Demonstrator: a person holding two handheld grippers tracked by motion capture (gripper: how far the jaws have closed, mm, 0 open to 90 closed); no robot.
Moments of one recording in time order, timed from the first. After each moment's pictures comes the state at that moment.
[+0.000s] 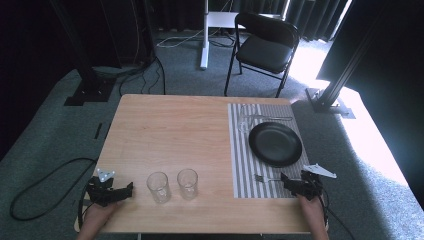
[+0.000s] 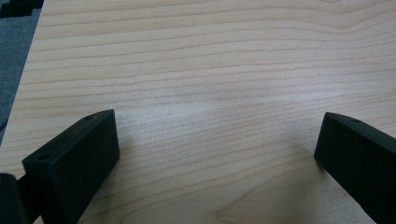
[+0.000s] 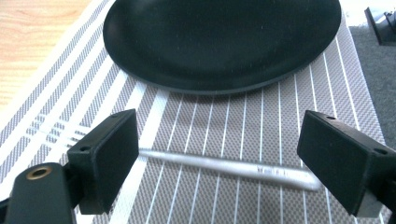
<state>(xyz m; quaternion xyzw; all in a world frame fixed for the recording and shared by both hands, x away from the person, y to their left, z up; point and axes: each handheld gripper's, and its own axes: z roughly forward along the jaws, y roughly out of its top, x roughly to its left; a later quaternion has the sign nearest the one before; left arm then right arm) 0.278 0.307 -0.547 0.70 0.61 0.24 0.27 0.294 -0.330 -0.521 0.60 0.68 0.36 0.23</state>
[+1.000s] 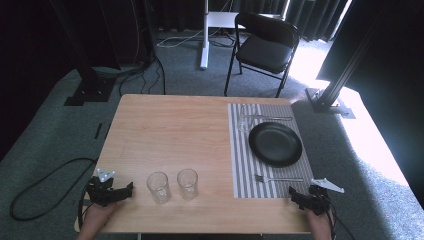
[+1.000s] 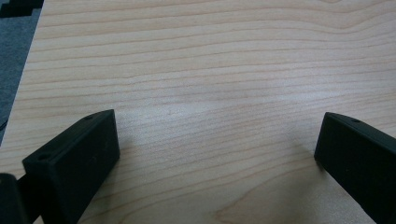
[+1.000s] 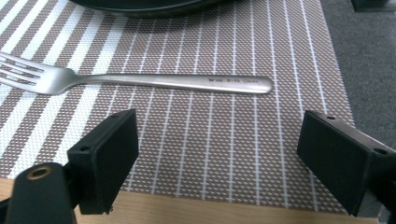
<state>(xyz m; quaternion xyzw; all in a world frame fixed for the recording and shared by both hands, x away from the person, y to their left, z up) 0.278 0.307 -0.547 0.70 0.61 0.24 0.27 0.259 -0.352 -0.545 0.64 0.66 0.32 0.23</state>
